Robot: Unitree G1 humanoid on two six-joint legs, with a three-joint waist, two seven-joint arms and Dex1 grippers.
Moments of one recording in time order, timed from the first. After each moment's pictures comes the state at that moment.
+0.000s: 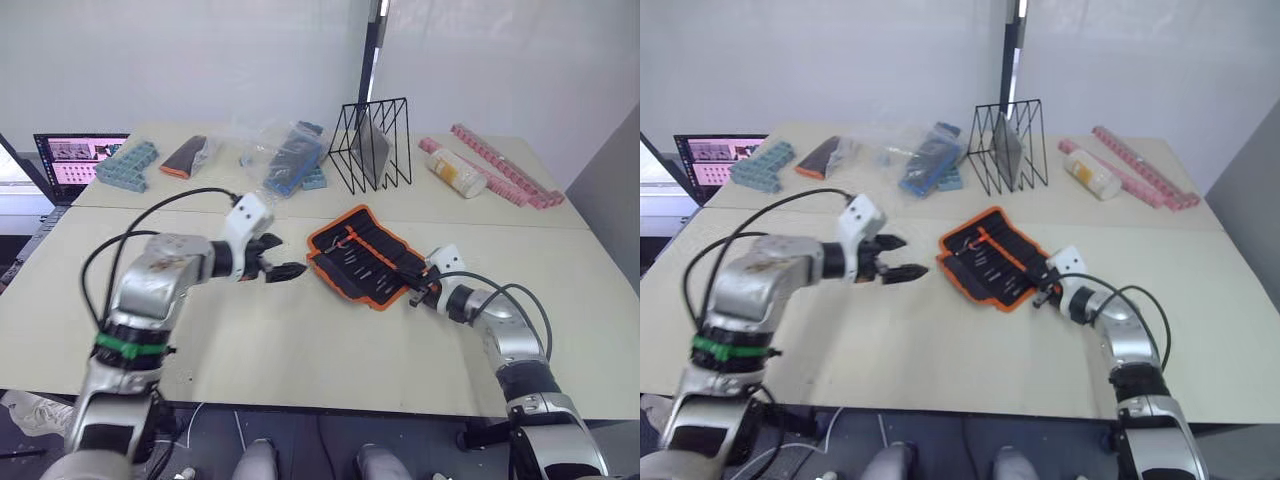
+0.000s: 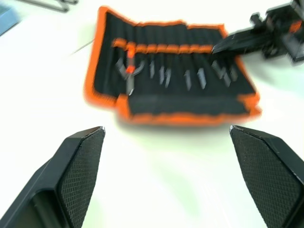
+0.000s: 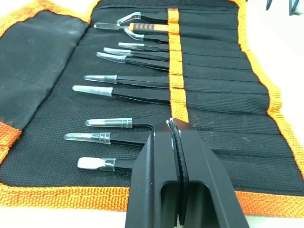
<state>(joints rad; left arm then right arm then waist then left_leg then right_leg) -0.60 0.60 -0.01 -0.16 -0.24 0.90 -0.93 -0.53 -0.46 -0.01 0.55 0.16 0.02 0.82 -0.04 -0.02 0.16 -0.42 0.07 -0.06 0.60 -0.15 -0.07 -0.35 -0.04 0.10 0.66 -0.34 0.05</state>
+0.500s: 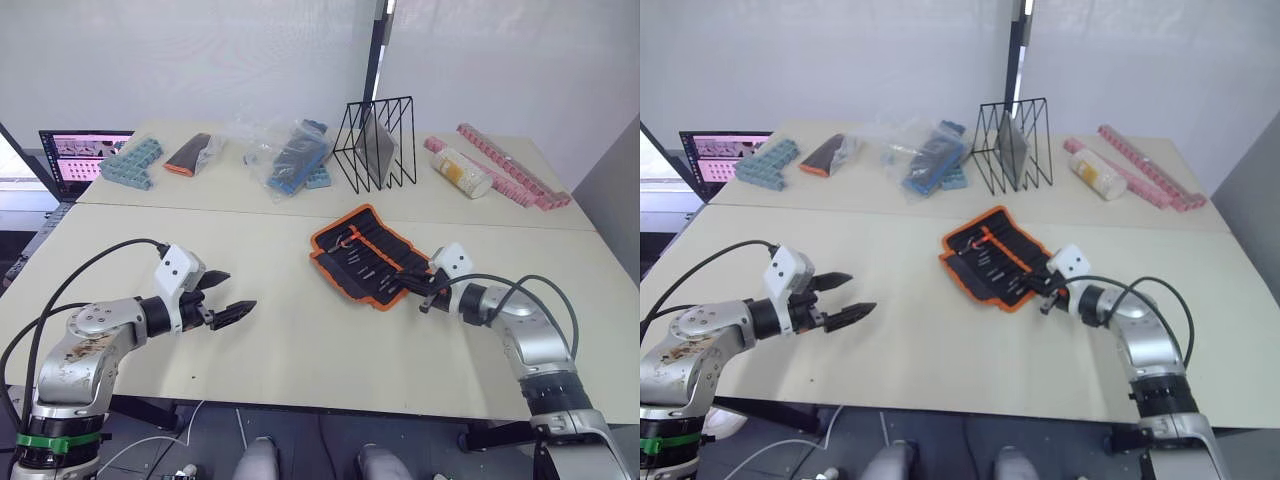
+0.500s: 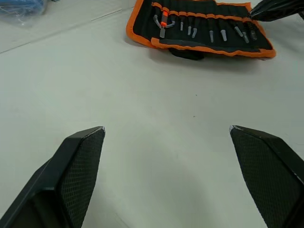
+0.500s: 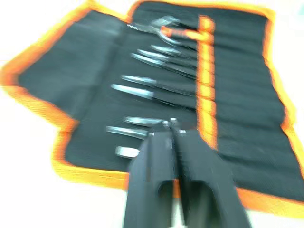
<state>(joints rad) -0.18 0.67 0.22 -0.25 -0.38 0.64 -0.95 -0.41 -0.55 0.01 0.15 0.19 0.22 0.88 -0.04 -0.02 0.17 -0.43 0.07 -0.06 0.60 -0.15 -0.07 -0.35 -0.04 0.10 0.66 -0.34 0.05</state>
